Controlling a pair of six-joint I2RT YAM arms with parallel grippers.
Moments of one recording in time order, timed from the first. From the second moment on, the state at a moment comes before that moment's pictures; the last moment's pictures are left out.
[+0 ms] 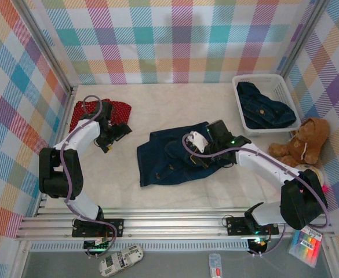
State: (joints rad) left arm -0.09 1.65 1.20 -0.77 0.14 -0.76; right arm 0.55 1.35 0.90 -0.56 -0.39 -0.37
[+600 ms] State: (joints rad) left arm -0.09 1.67 1.20 -0.76 0.16 -0.76; right arm 0.33 1.25 0.70 -0.31 -0.37 0.36
